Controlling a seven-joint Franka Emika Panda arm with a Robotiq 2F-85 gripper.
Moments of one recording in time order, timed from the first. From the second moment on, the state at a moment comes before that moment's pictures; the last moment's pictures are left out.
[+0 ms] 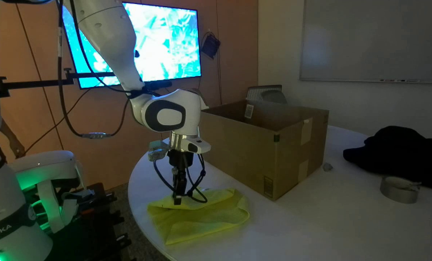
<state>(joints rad) 0.07 0.27 -0.09 -2.50 -0.10 2.52 0.33</state>
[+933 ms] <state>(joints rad) -0.12 0.24 -0.15 -2.48 -0.09 2.54 0.08</state>
